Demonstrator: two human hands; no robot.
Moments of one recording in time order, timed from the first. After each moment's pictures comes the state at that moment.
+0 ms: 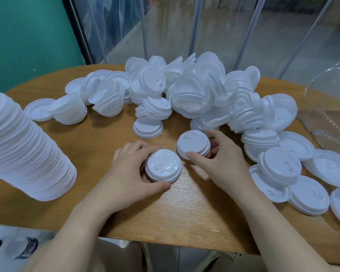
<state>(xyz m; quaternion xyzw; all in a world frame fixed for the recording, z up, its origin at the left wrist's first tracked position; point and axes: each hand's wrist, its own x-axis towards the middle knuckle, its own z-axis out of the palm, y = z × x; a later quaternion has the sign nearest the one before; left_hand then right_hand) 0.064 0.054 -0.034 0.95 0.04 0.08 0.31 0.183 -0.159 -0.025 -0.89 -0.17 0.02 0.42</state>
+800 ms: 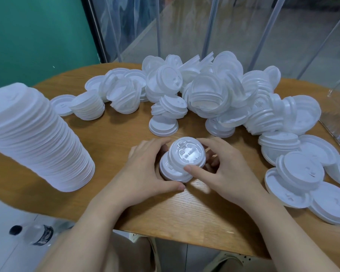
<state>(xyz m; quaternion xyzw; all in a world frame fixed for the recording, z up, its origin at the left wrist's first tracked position) 0.058 0.053 -0.021 0.94 0.06 0.06 0.34 0.171 -0.151 -0.029 -0.85 -0.36 0.05 0.38</state>
